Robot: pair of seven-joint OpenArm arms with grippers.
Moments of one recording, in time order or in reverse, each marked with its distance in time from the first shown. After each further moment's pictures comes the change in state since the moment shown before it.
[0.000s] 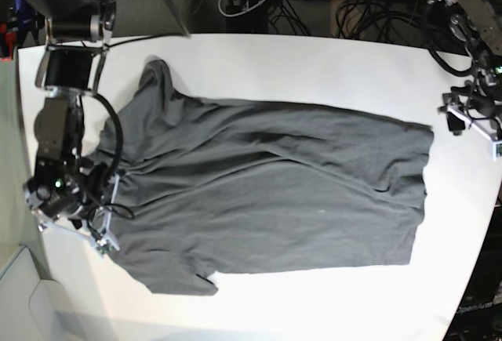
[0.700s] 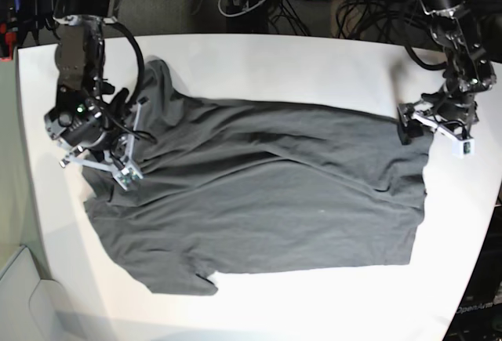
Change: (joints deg) left arm -2.7 -3.9 10.8 -27.5 -15.1 0.4 -20.4; right arm -17.6 -3.3 -0.2 10.9 0.7 0.0 -0.1
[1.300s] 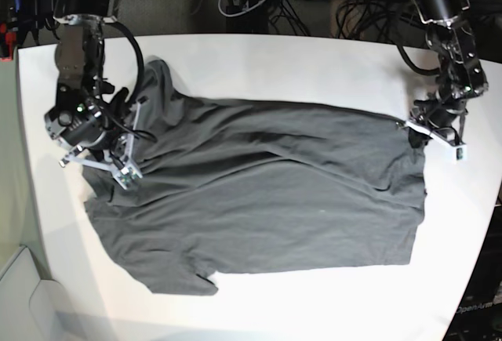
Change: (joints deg) left arm -2.3 -0.5 3.1 -5.7 -1.5 0.1 -2.9; right arm -0.2 0.0 0.0 0.0 0.0 0.0 0.0
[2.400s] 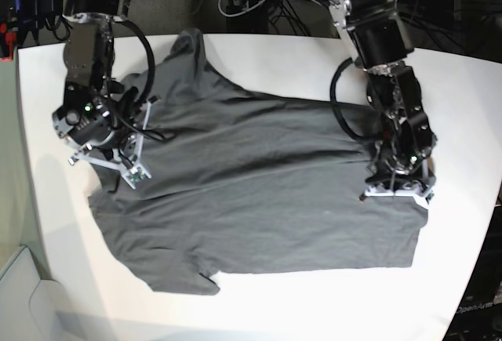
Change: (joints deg) left arm -14.4 18.0 4.6 9.6 12.4 43.3 15.4; right arm -0.1 -3.0 0.2 0.0 -0.1 0.0 -0.2
